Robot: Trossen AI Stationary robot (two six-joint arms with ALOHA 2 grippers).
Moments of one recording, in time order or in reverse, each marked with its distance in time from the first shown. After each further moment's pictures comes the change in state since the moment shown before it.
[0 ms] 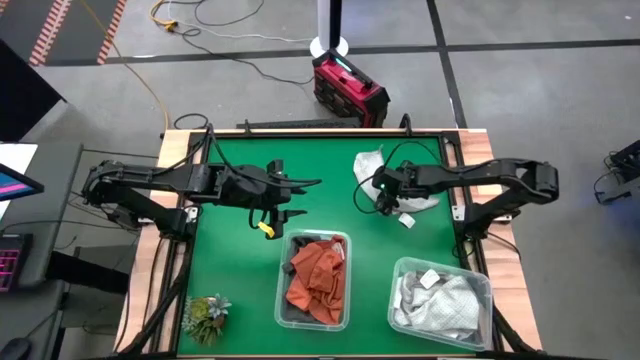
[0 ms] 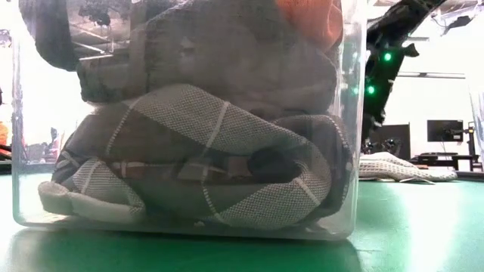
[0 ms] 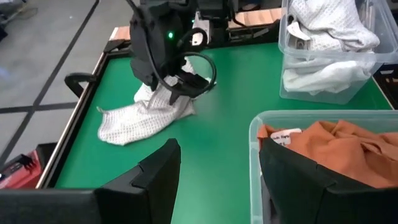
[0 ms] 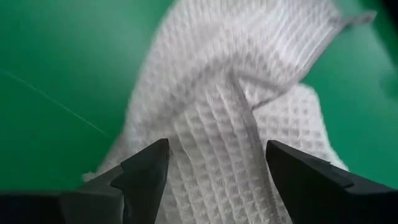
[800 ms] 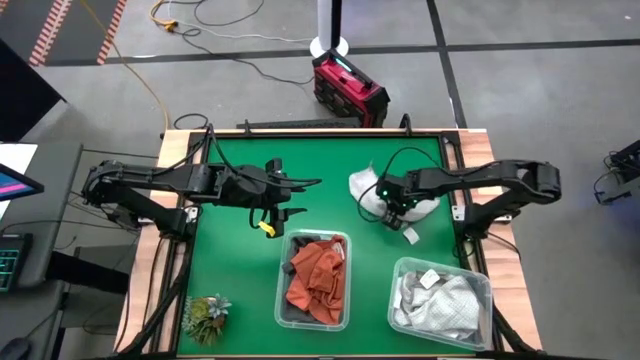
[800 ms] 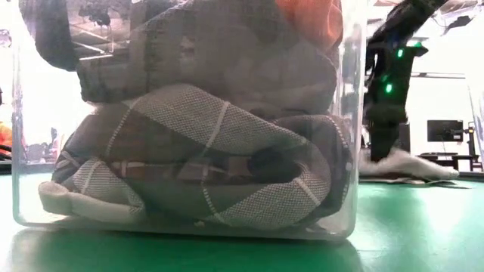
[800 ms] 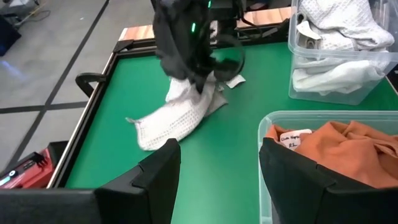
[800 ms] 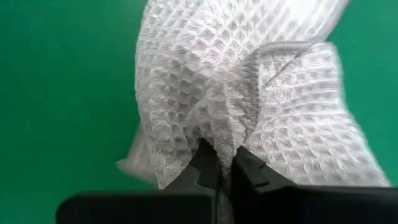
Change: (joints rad) left arm 0.000 0.000 0.000 0.000 -0.035 0.006; right arm 0.054 -0.043 0.001 -0.169 -0.261 0.016
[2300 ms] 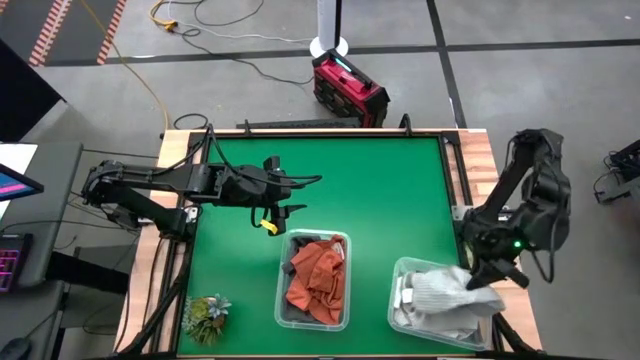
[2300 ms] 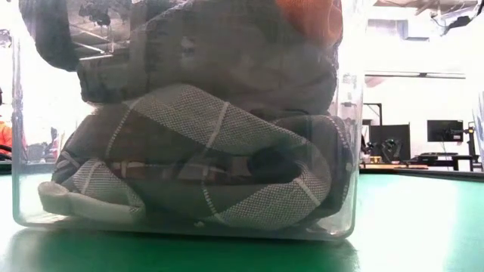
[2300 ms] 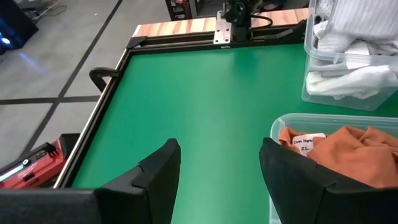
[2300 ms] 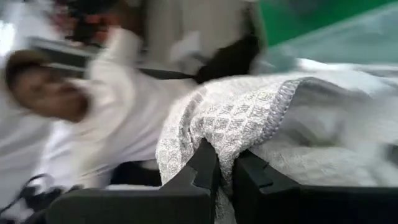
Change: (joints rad) left arm 0.000 0.000 0.000 -0.001 -0.052 -0.029; right arm 1.286 -0.568 0.375 -0.110 0.099 1.092
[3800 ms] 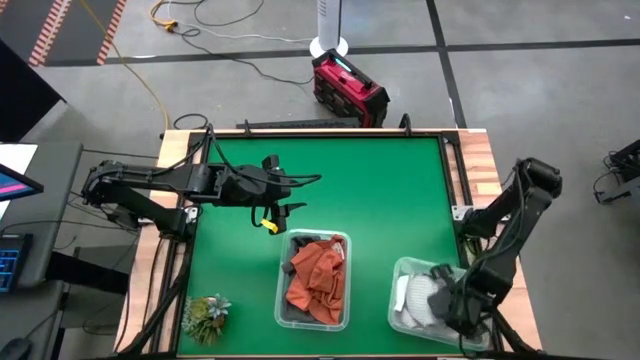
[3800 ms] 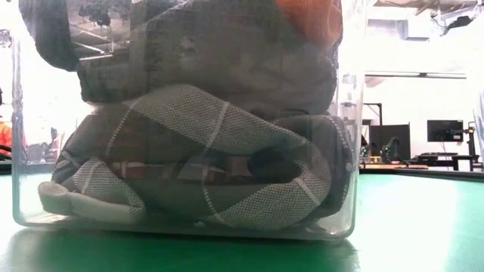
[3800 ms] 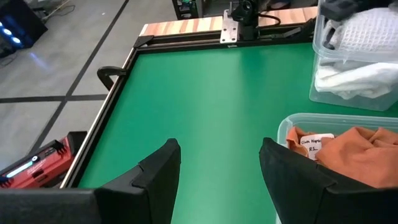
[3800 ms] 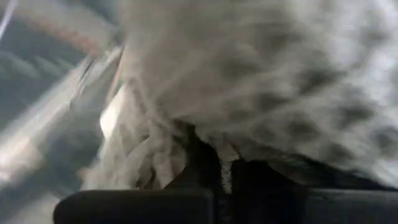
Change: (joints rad) left arm 0.000 0.000 0.000 -0.003 -0.027 0.000; right arm -0.028 0.619 -0.126 -0.098 -0.288 -0.712
